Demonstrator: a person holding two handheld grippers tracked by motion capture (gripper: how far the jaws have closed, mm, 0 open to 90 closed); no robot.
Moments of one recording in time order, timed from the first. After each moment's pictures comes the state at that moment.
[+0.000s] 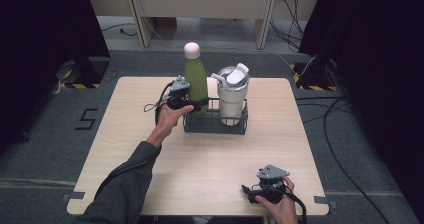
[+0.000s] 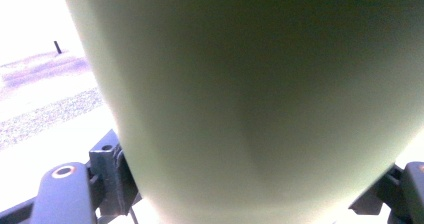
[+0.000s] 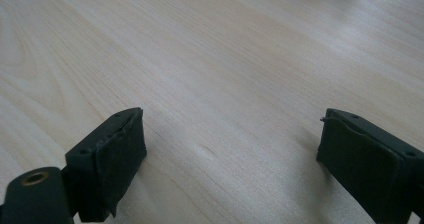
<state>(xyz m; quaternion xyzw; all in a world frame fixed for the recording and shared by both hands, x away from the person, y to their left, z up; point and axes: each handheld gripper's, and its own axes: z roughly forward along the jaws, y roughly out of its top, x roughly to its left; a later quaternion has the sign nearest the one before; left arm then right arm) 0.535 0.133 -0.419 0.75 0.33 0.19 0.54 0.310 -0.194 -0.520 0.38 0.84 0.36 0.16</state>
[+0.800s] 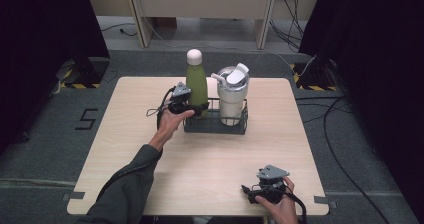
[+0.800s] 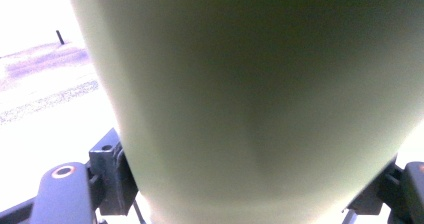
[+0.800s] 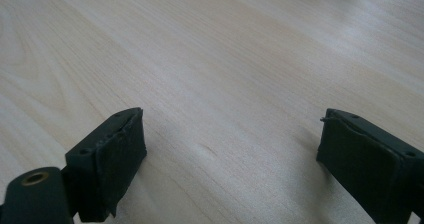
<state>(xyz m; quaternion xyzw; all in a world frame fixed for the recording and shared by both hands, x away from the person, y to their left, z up) 0.536 0.133 -0.443 0.75 0.34 0.19 0.53 0.310 -0.194 -0.520 0.38 0.84 0.35 0.16</state>
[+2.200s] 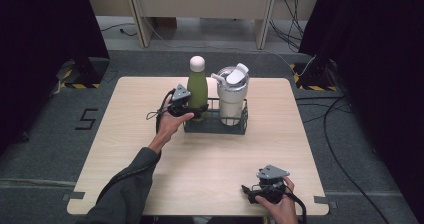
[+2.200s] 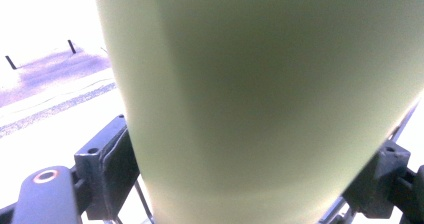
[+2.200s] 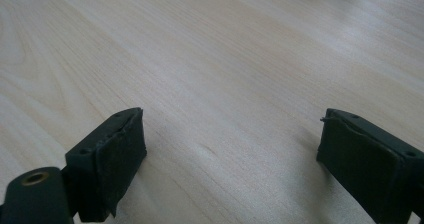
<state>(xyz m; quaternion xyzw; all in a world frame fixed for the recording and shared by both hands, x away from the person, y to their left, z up) 0.530 0.134 -0.446 0.75 0.33 0.22 0.53 0.310 -0.194 -0.520 0.38 0.84 0.36 0.16</state>
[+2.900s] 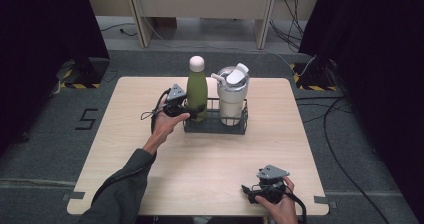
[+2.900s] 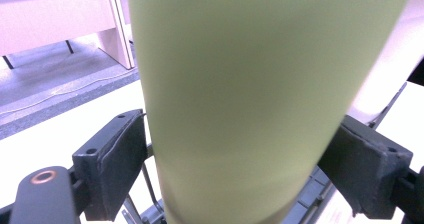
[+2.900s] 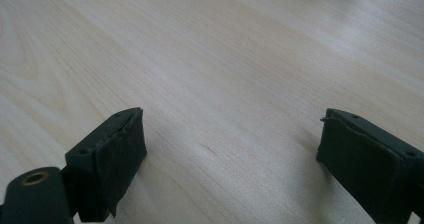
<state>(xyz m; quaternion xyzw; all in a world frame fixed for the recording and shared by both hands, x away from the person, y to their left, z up) 0.520 0.146 -0.436 0.75 0.33 0.21 0.53 0.310 -0.194 -0.520 0.38 0.84 0.36 0.16</state>
